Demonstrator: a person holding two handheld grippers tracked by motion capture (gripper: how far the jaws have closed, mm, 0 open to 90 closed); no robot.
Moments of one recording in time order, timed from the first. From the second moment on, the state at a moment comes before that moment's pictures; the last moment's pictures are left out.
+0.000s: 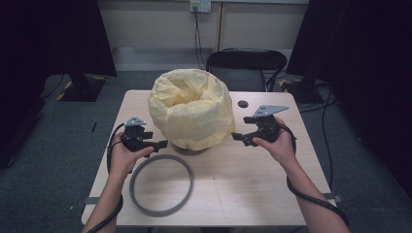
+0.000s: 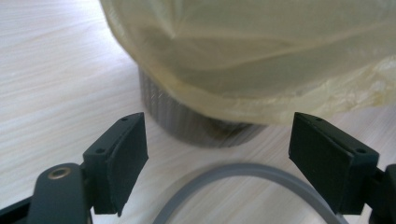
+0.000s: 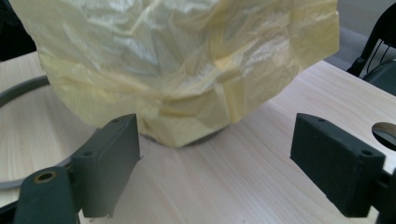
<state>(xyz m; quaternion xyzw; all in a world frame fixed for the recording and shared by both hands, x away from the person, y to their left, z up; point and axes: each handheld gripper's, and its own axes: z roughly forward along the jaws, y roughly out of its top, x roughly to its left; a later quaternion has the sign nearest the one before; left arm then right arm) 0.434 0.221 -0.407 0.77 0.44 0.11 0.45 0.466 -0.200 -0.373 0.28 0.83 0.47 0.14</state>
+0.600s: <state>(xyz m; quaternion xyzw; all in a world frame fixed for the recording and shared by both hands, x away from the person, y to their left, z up) 0.445 0.206 -0.404 0.76 0.41 0.12 0.48 0.471 -0.191 -0.364 0.27 0.83 0.47 0.14</state>
